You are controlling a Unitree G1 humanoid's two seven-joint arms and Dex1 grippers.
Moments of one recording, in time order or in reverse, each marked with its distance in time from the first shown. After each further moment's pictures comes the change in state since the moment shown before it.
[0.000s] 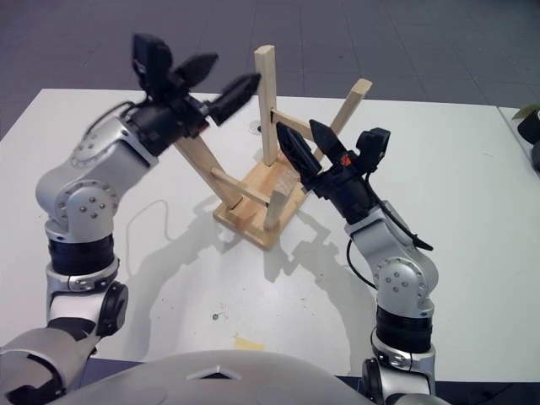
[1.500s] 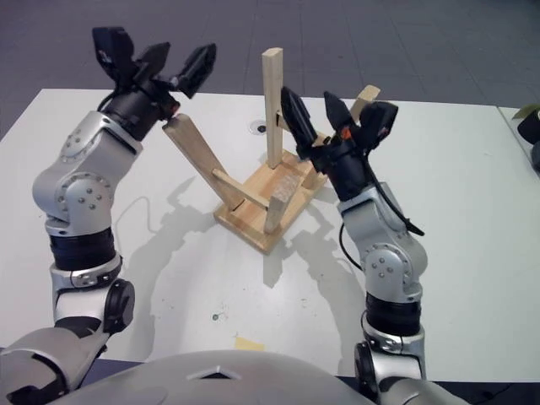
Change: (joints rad) left arm -0.033 -0.024 0.204 0.123 0.068 -0.059 0.127; right arm -0.015 -0.026 0.048 0.010 -0.144 -0.094 -0.157
